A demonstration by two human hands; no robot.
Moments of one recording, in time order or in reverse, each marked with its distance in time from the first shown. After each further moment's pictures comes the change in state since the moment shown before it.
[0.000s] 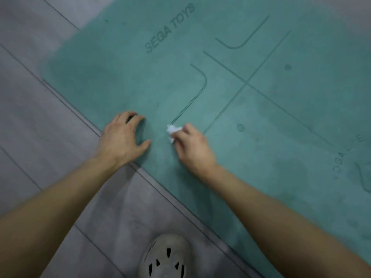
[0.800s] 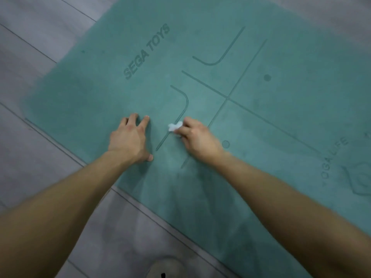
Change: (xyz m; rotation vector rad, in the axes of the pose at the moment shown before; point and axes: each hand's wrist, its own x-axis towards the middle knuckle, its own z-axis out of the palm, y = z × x) left_hand 0.082 0.061 -0.020 0.248 -0.242 -0.041; right_hand 0.060 0.073 -0.044 -0.042 -0.038 -0.048
